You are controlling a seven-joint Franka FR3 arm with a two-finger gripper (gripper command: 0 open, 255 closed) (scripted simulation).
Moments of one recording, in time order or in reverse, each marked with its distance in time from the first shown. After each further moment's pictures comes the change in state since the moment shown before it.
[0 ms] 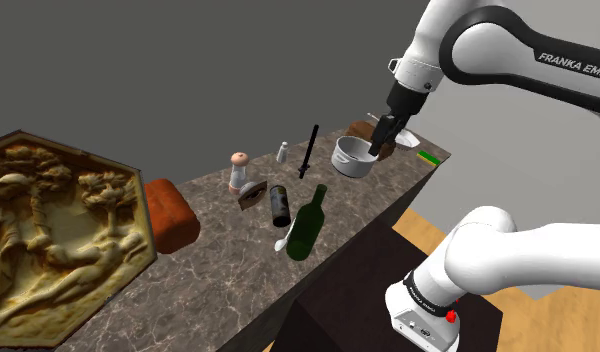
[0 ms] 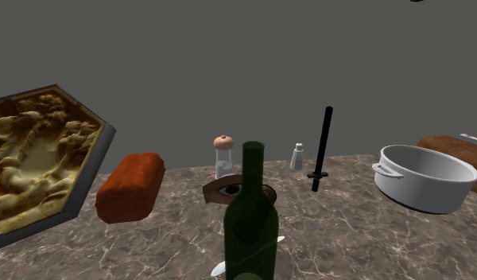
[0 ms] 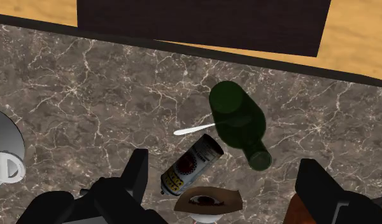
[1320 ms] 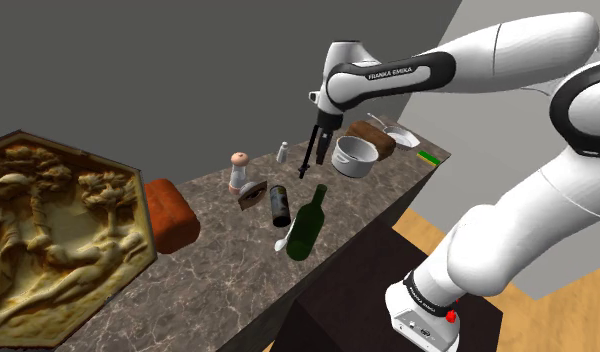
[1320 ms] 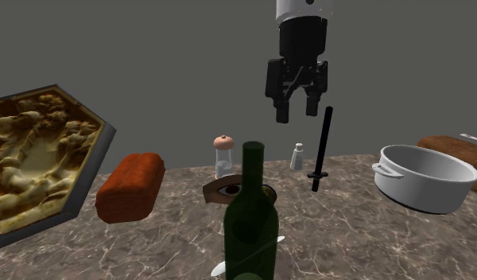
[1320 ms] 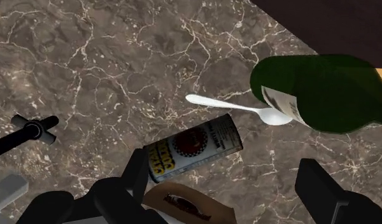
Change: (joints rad) arm 0.067 0.697 -0.124 0.198 -0.056 0.389 -0.473
